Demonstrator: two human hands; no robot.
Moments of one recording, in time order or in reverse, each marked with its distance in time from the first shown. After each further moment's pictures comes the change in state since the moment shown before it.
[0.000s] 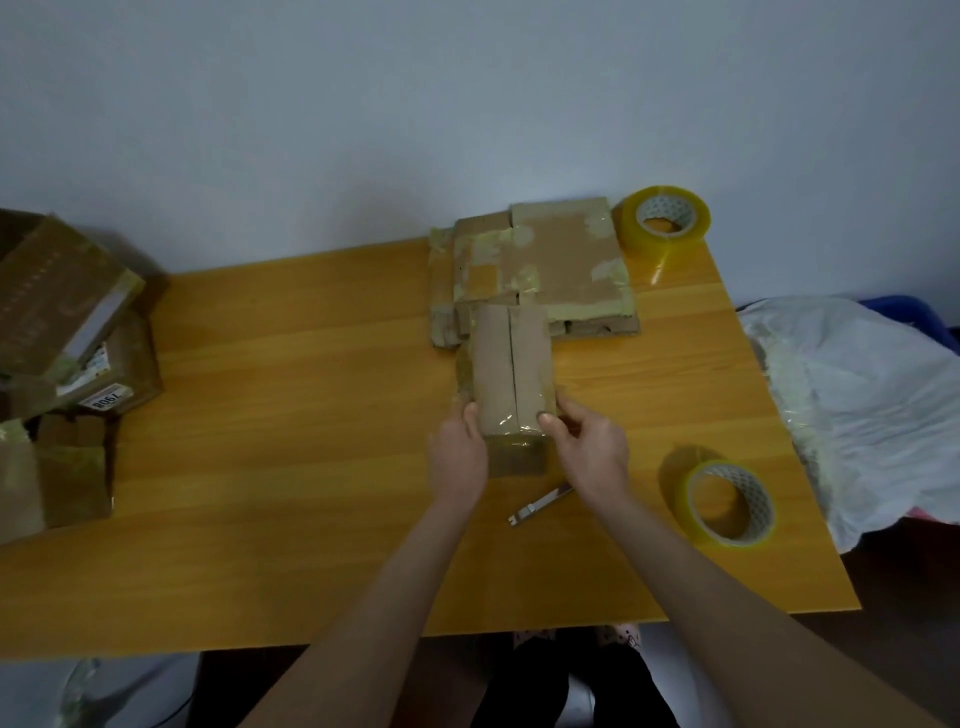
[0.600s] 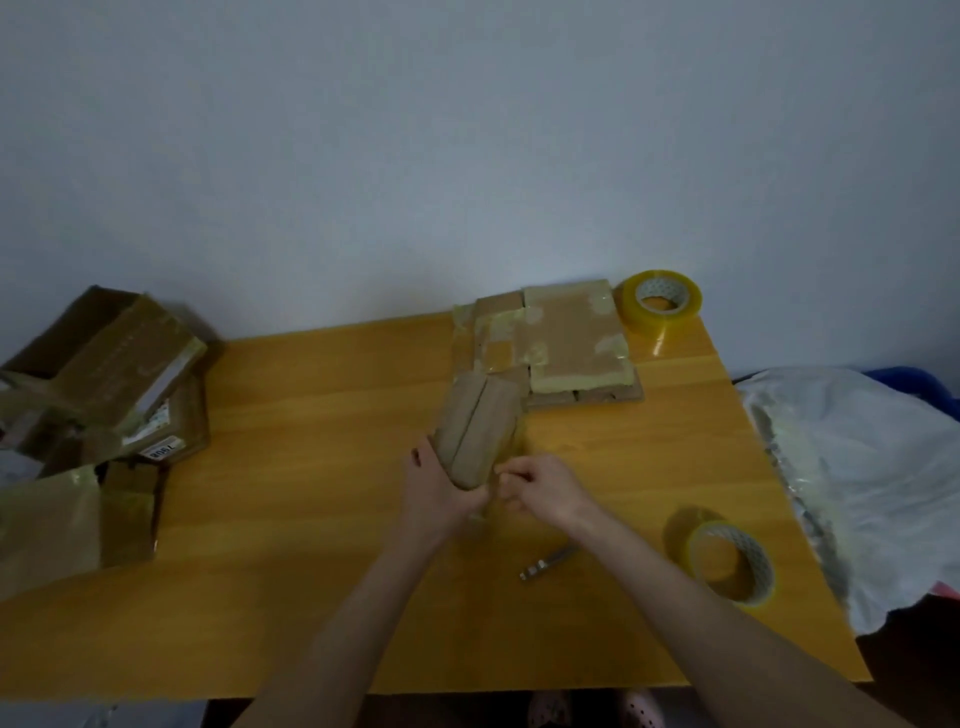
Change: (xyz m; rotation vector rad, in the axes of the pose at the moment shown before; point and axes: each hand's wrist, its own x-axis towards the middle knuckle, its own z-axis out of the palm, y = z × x) left_hand 0.004 0.008 -0.067 0.195 -0.153 -0.009; right_hand -0.006 -0.062 -0.012 0.104 -0.514 -0.044
